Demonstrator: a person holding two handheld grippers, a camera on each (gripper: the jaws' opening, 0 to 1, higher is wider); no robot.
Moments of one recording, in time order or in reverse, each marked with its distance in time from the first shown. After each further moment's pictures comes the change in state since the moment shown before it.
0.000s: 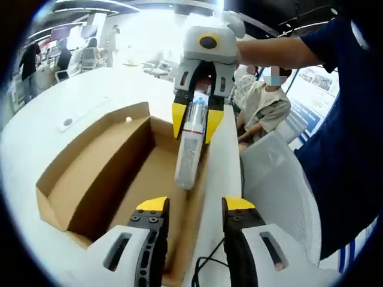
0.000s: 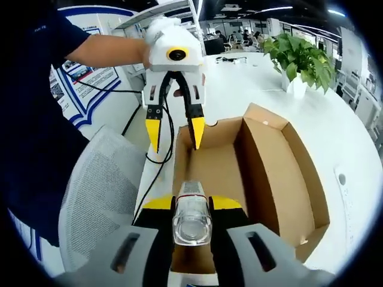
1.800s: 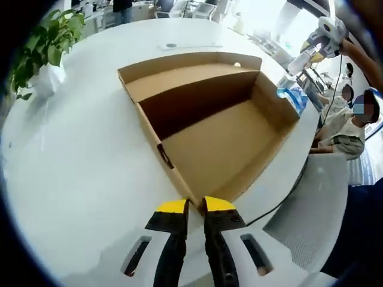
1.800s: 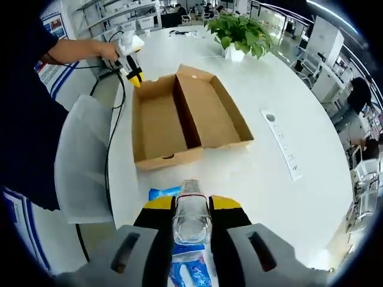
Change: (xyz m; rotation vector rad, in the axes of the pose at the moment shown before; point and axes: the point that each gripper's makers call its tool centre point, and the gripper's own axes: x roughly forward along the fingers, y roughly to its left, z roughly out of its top) left arm -0.040 0.048 -0.101 -0.521 0.224 0.519; right arm -0.184 -0.054 -0.127 0.095 0.316 -0.315
